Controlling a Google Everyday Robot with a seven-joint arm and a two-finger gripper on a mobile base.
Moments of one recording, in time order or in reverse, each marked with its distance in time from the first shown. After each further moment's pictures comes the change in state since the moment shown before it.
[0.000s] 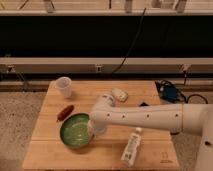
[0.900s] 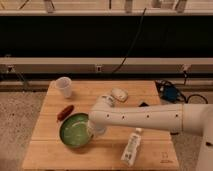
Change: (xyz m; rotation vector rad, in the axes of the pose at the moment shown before) arm -0.003 -0.002 -0.002 0.008 0.004 0.032
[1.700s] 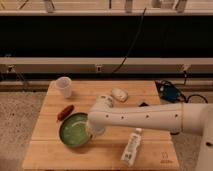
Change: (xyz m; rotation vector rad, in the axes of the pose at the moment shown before) arm -0.004 -0.005 -0.001 0.004 0.005 0.032
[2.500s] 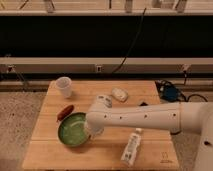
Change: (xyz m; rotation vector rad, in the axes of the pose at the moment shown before) arm -0.002 -0.002 -0.002 0.004 0.007 0.030
